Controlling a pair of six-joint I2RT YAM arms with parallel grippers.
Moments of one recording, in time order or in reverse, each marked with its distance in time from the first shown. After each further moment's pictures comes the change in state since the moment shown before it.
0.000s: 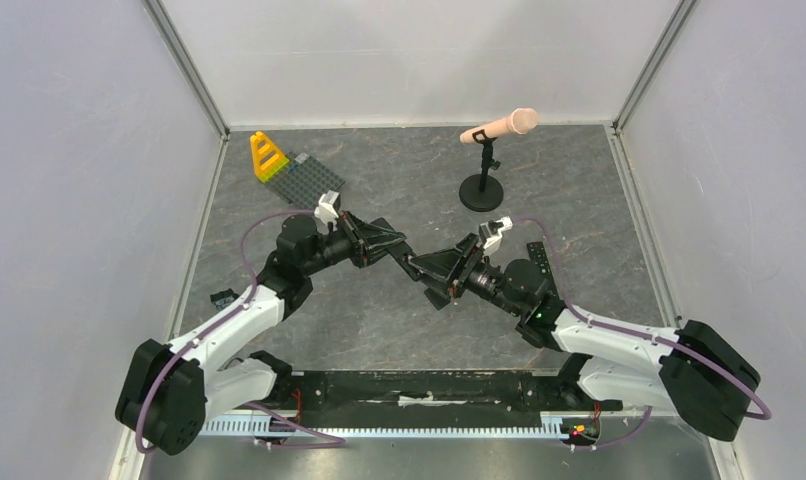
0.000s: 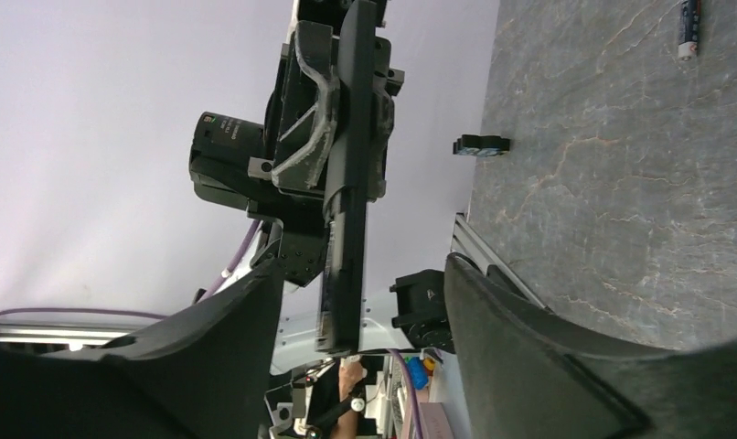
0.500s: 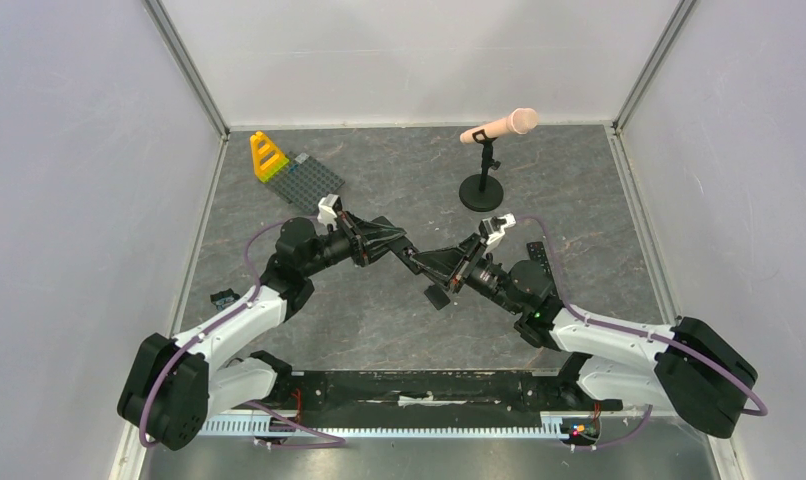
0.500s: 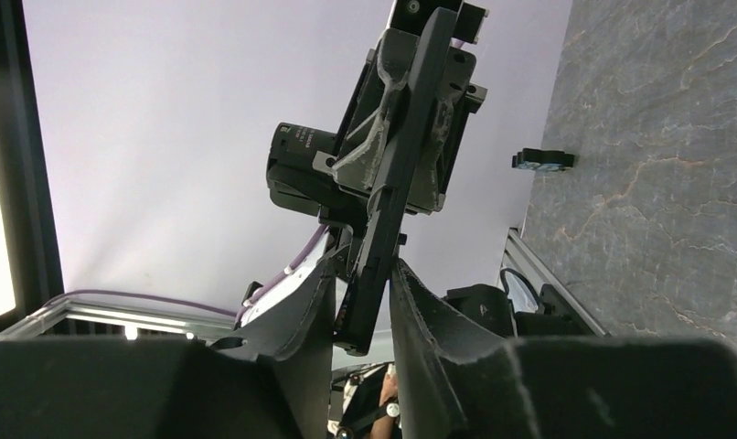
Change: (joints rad) left arm 0.002 0.023 -0.027 0.125 0.011 -0.169; right arm 0.000 0.016 -0.004 0.130 0.009 0.045
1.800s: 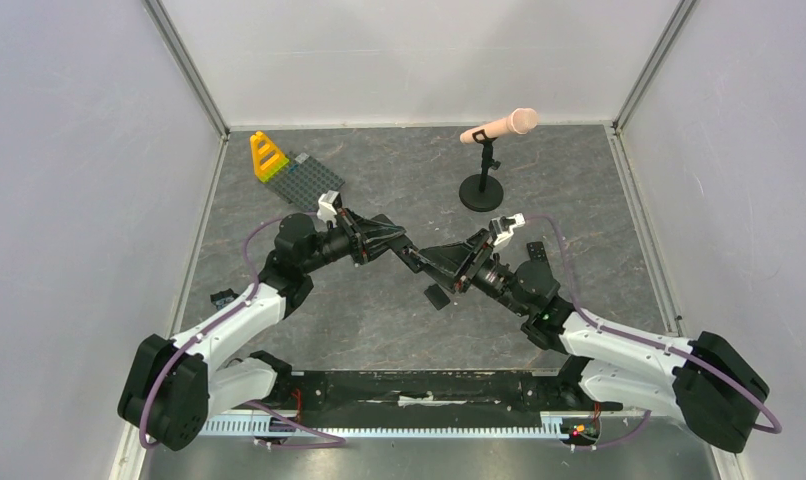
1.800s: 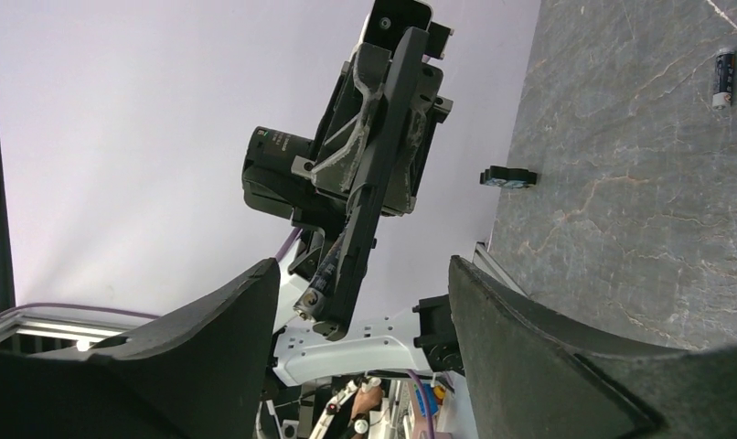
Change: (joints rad) left arm 0.014 0.000 0.029 -0.043 0.024 0.030; right arm -0.013 -0.103 -0.001 -0.130 0.033 -0.072
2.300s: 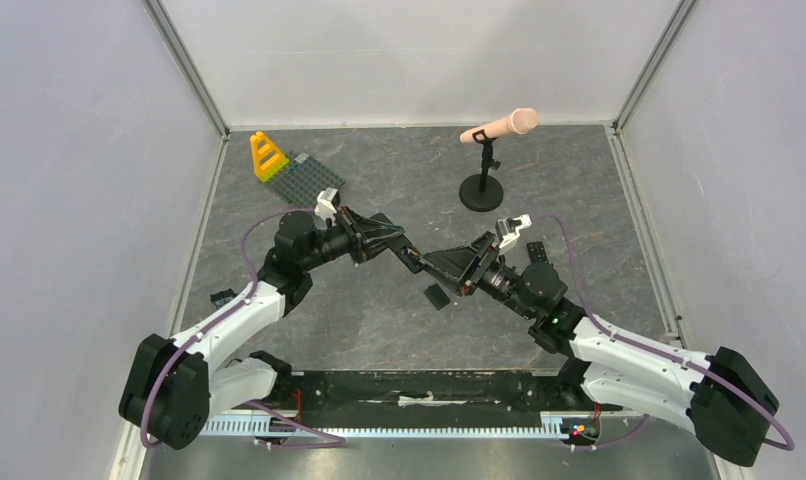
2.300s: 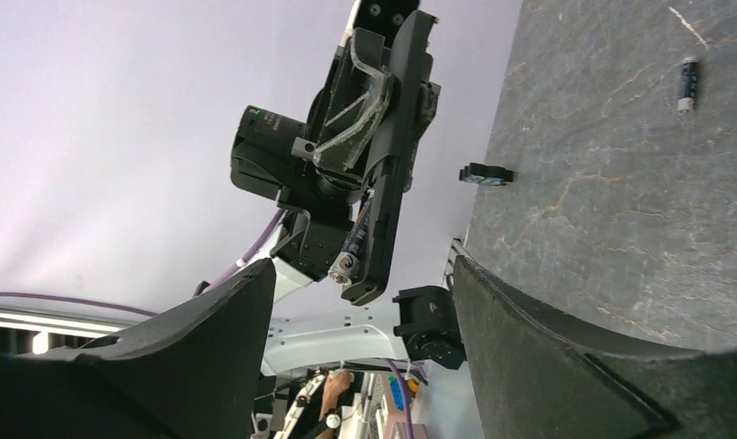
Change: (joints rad) left arm 0.012 0.006 0.016 -0.038 0.002 0.082; right arm 0.000 -0.097 0.000 -0.125 0.000 -0.068
